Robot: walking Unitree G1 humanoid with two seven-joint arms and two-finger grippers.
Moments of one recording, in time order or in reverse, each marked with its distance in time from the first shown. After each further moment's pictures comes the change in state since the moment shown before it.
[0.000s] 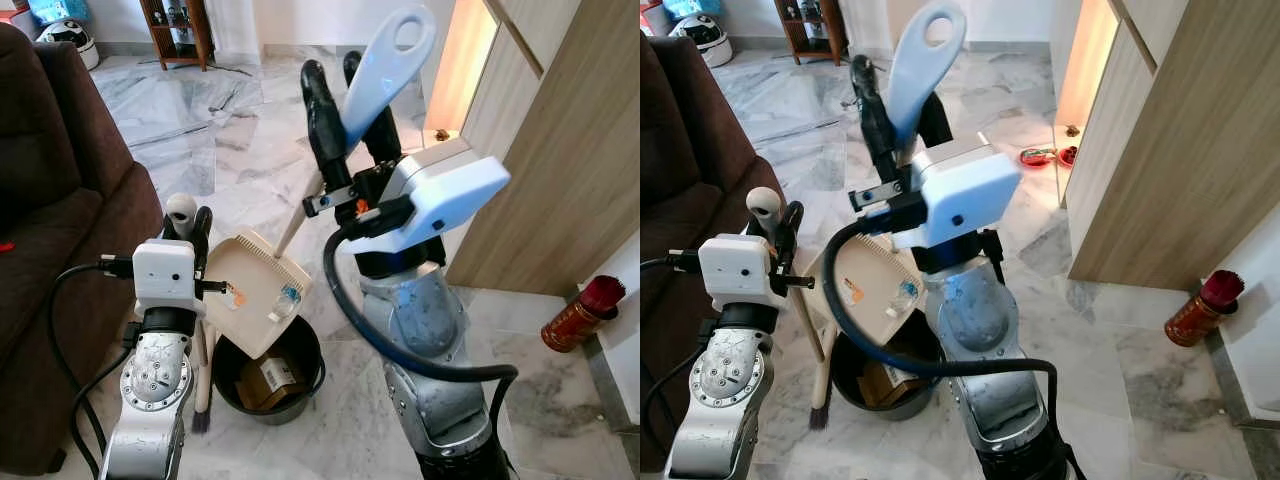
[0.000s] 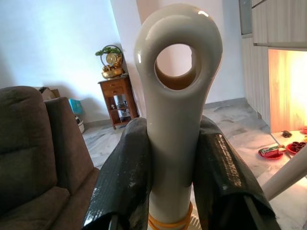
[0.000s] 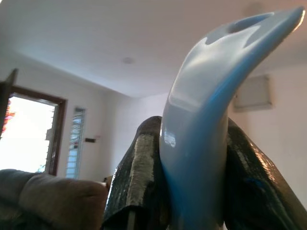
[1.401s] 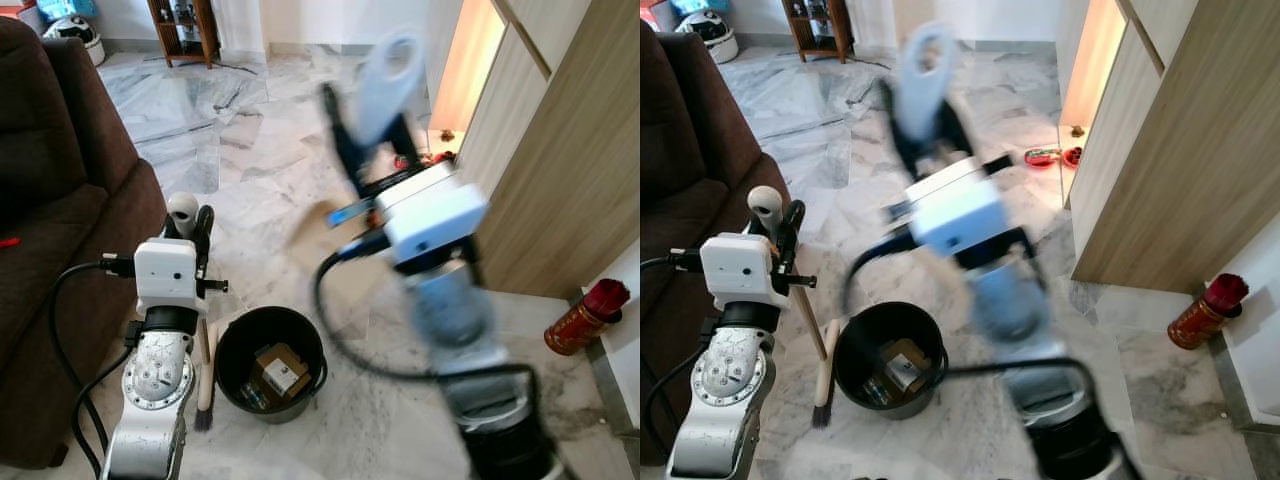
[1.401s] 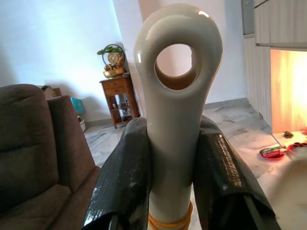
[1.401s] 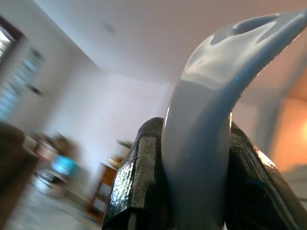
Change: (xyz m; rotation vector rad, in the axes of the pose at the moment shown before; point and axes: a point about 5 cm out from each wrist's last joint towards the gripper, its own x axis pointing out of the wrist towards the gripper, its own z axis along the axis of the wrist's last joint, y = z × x) left arm 0.001 -0.001 0.000 -0.003 -0.002 -0.001; right arm -0.017 -0.078 -0.018 -0.519 0.076 -0.071
